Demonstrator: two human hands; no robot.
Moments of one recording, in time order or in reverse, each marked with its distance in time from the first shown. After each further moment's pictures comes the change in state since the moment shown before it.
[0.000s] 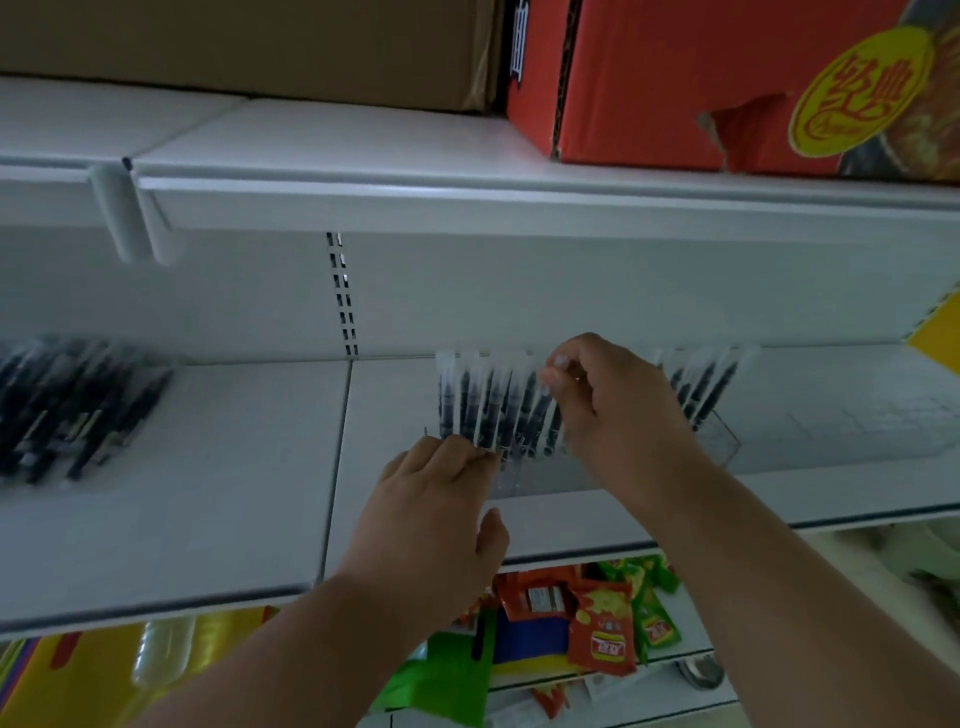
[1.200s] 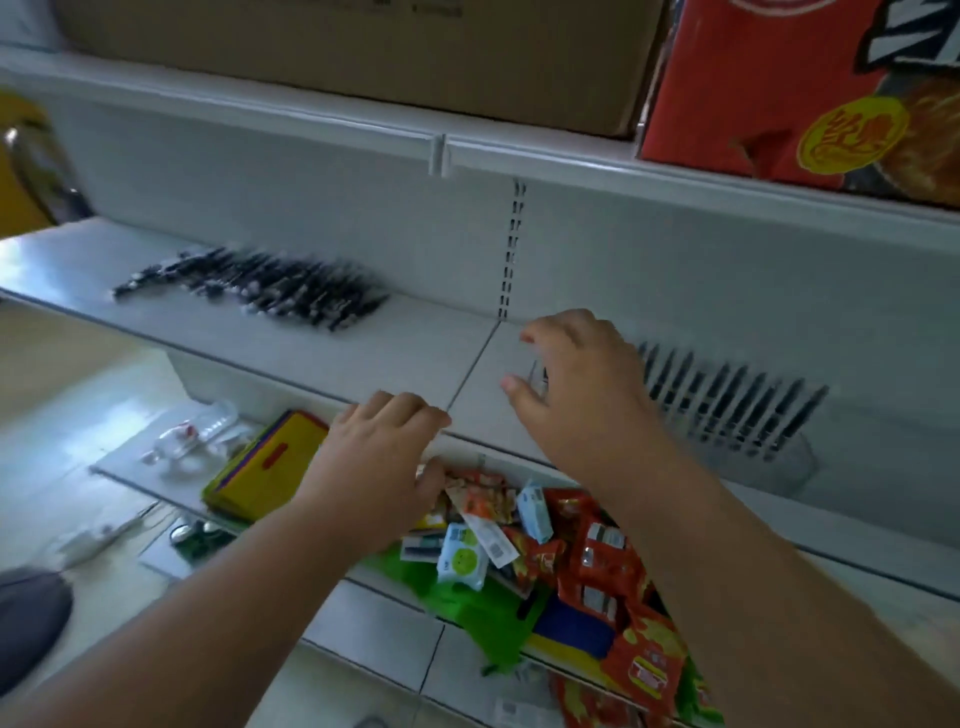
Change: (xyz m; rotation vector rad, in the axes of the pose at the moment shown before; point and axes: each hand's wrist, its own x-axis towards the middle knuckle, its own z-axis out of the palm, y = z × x) left_hand -0.133 0.030 -0.056 0.229 0.072 -0.467; right_hand -0.067 -0.071 -0.020 -0.079 -0.132 -0.438
